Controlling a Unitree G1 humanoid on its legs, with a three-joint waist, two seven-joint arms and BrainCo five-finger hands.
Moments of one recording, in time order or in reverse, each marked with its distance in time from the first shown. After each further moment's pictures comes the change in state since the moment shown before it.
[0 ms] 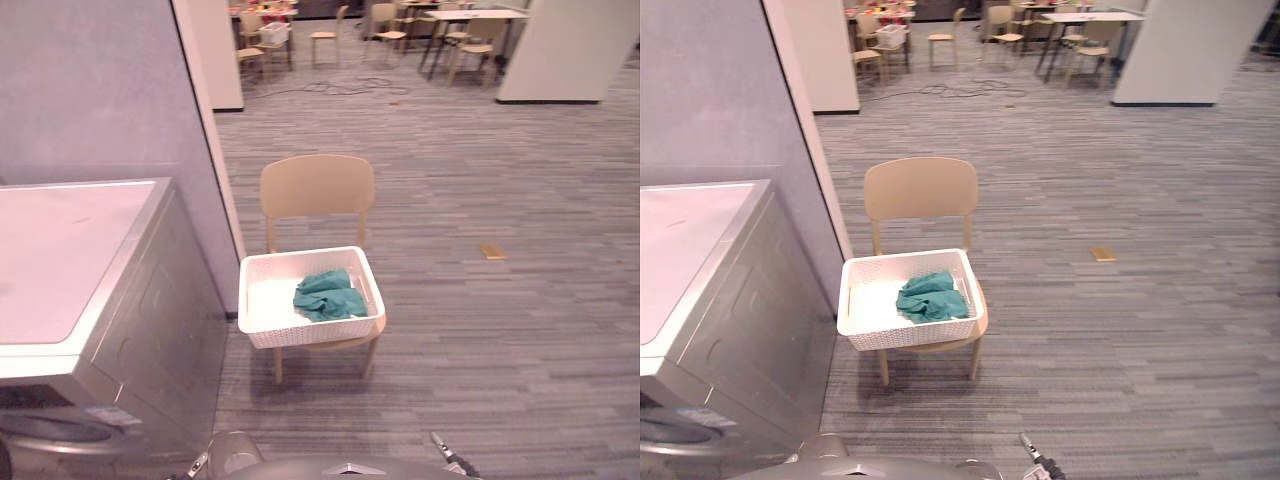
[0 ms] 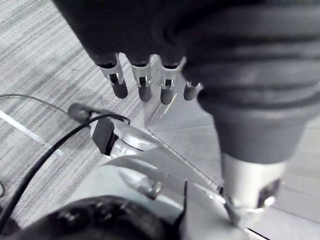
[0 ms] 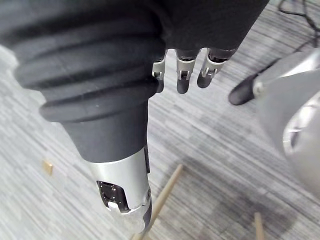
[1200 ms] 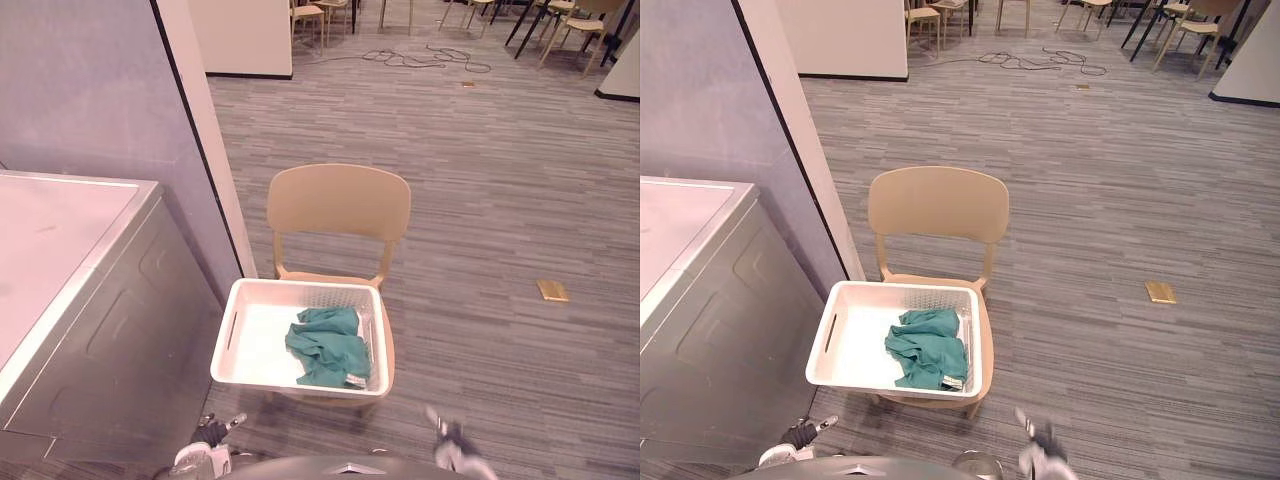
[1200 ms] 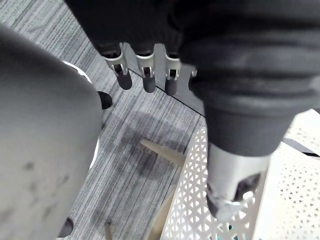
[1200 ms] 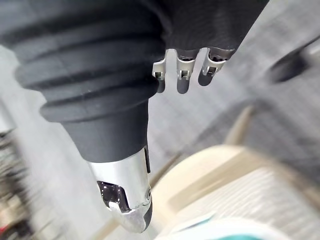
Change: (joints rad) left arm -0.147 0.018 -0.244 0.035 0.065 -0.016 0.000; right arm 0.124 0.065 0.165 -0.631 -0.048 -0.008 -0.007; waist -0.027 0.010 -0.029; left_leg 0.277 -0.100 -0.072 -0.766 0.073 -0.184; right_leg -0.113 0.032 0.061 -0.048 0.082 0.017
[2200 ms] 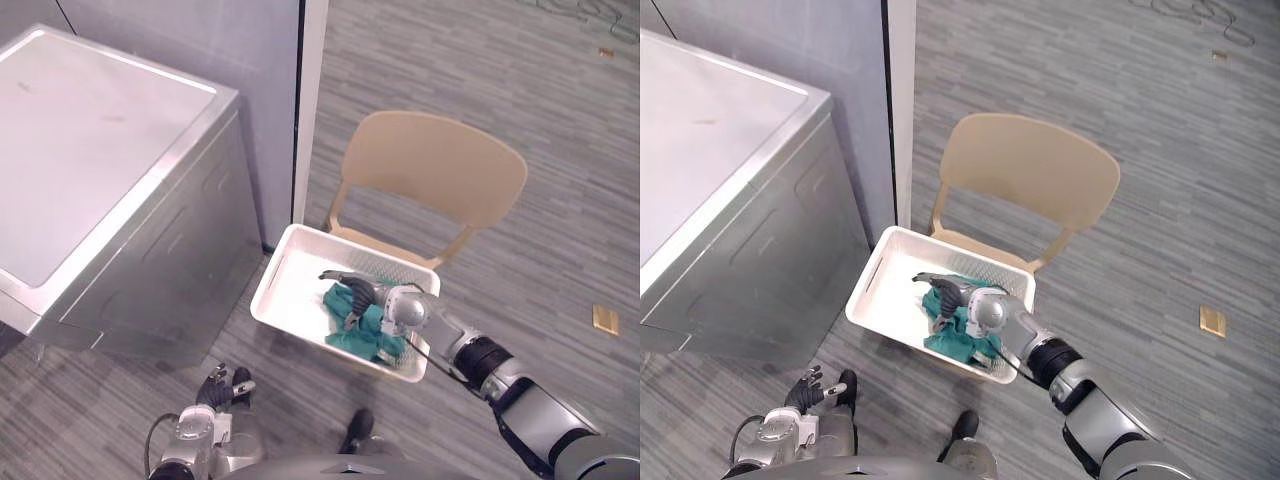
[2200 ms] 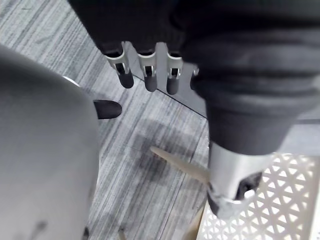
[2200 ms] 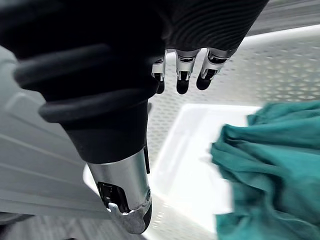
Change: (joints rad) left arm -0.042 0.079 -0.217 -0.183 0.032 -0.052 -0.007; right arm -0.744 -0.485 1.067 0.108 -0.907 -0.129 0.233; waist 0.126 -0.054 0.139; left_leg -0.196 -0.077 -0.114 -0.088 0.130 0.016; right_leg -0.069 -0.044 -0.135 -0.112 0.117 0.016
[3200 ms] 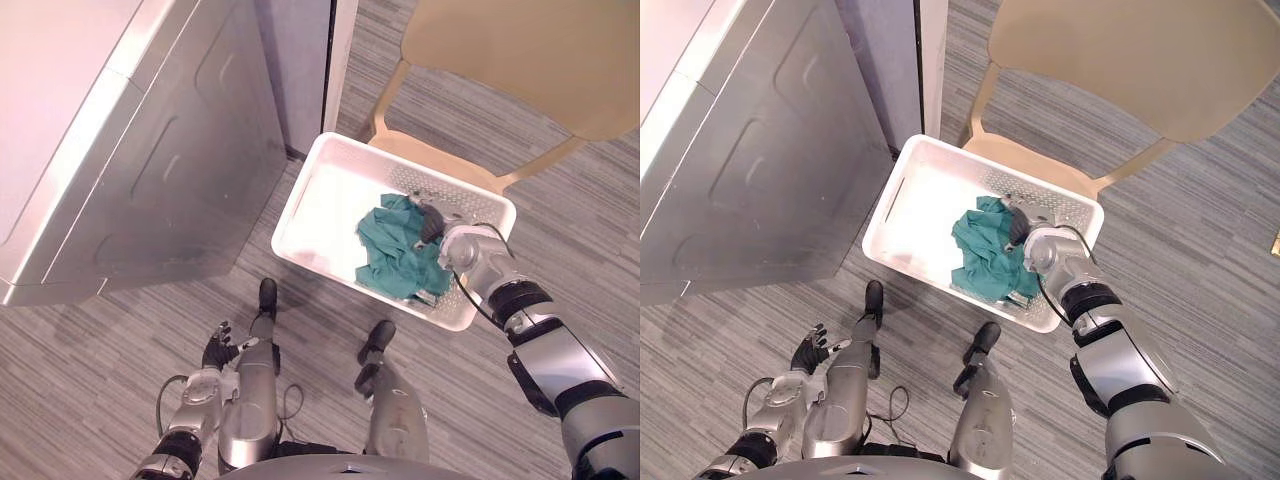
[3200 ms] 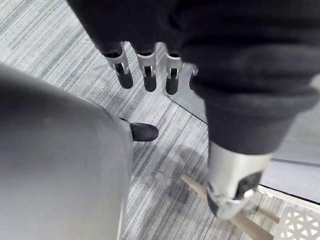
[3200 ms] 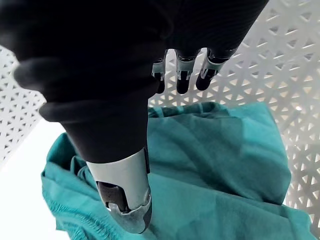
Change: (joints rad) left arm -0.080 -0.004 -0.051 -0.118 -0.126 -0.027 0.078; right arm -0.251 -0.052 -0.281 0.307 -0.195 0.114 -0.274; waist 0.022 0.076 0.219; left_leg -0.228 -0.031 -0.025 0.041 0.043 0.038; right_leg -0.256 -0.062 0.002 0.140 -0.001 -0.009
